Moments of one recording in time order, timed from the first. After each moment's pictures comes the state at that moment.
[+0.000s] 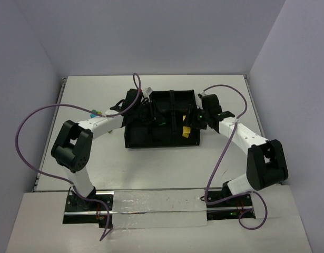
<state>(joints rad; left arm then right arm) -0.57 1.79 1.20 -0.07 0.44 -0.74 0.29 1.44 0.93 -0.31 -0.22 0.45</state>
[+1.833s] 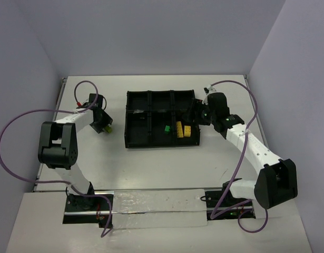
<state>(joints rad) -0.12 1.76 1.08 -0.44 -0.19 -0.84 0.31 1.25 0.92 -0.28 -0.20 0.49</state>
